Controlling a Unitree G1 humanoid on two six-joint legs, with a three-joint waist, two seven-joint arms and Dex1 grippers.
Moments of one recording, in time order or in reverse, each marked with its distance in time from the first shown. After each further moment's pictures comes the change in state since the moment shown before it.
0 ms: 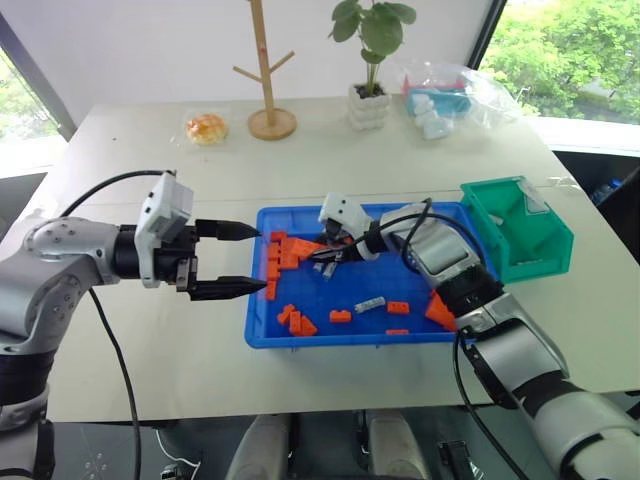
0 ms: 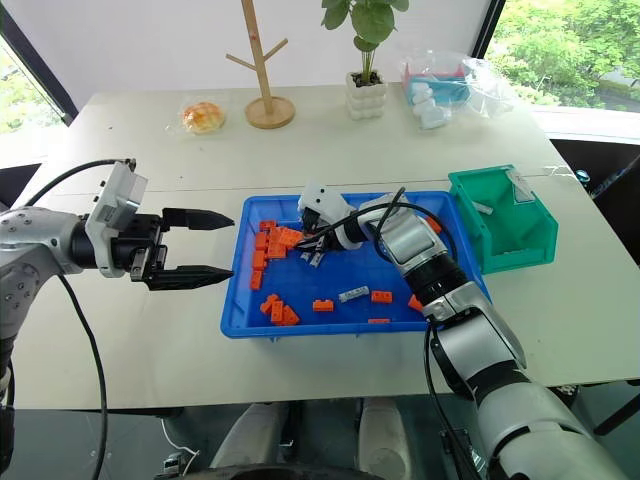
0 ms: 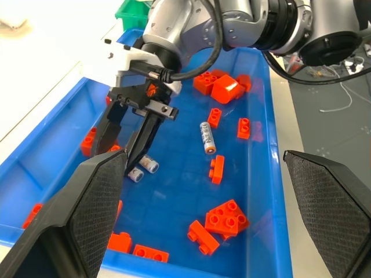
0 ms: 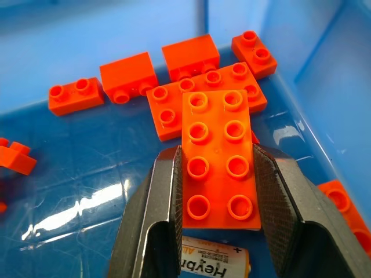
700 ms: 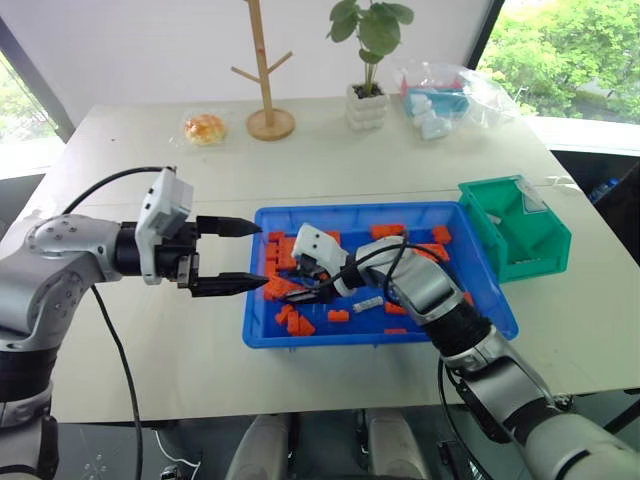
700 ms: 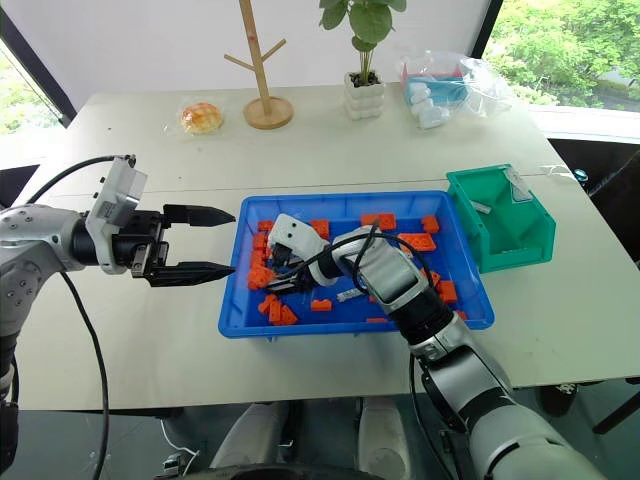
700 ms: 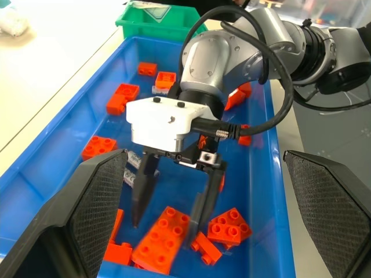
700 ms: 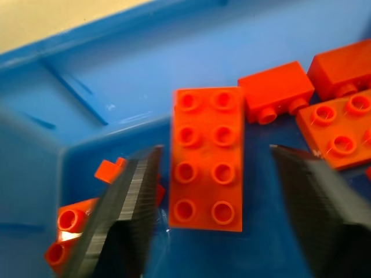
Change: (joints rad) left arm -0.022 -0.011 -0.003 0.020 0.001 -0.003 -0.005; right arm 0.162 0.072 0.061 -0.276 0.028 0.204 -0.060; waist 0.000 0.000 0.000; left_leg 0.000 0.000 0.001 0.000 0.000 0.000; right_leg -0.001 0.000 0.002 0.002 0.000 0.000
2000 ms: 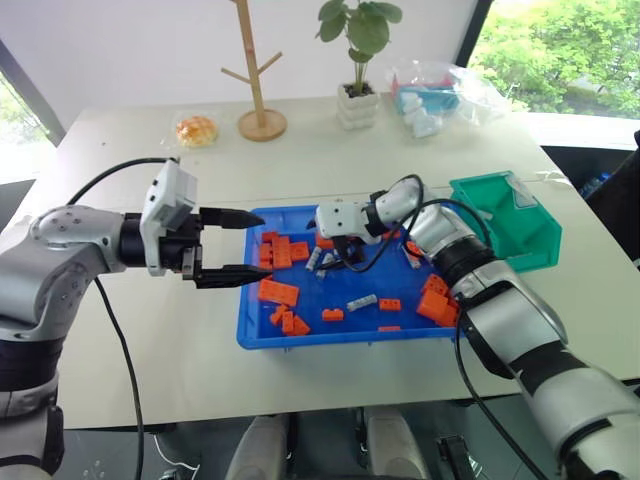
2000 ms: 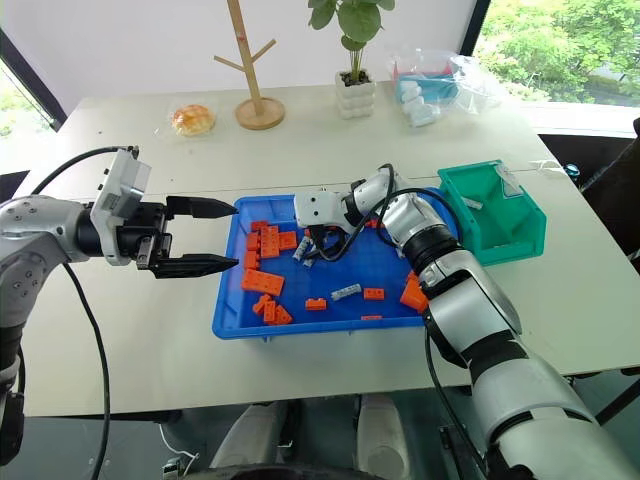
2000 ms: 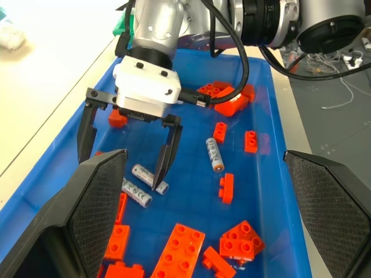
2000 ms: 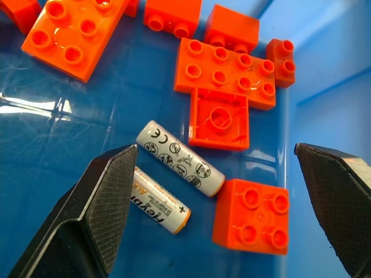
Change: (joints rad) left arm -0.055 -0.012 -0.027 0.018 0.023 -0.018 0.010; right arm -0.357 -0.068 0.008 0.769 -0.265 -0.998 0.259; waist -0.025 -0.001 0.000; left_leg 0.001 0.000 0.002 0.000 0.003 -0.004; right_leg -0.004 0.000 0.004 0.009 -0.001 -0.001
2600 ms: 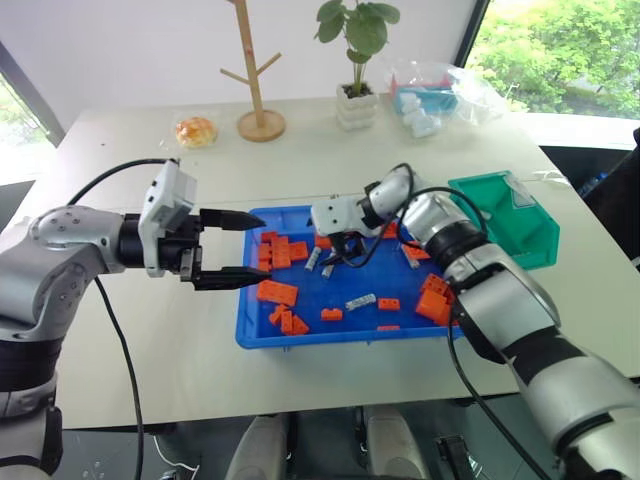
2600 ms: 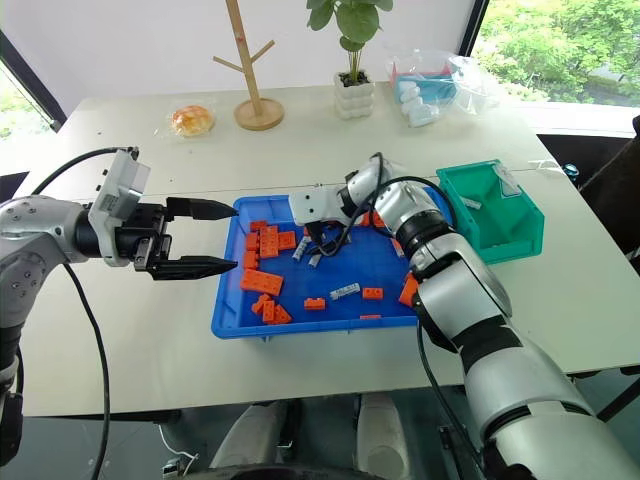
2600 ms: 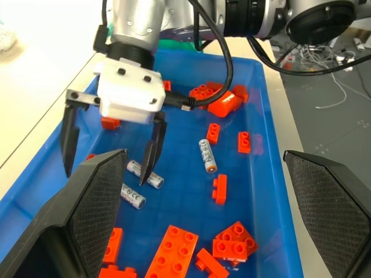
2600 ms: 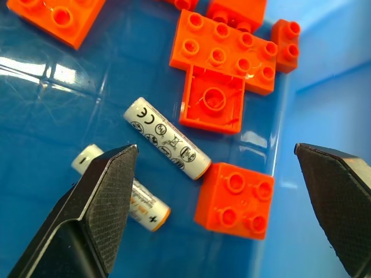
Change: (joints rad) left arm 0.017 0.006 0.001 -0.002 -0.008 -0.001 -0.015; right arm -0.152 0.064 0.024 0.220 -0.143 -0.128 0.028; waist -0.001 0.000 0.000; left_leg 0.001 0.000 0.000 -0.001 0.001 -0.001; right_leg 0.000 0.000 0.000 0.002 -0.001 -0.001
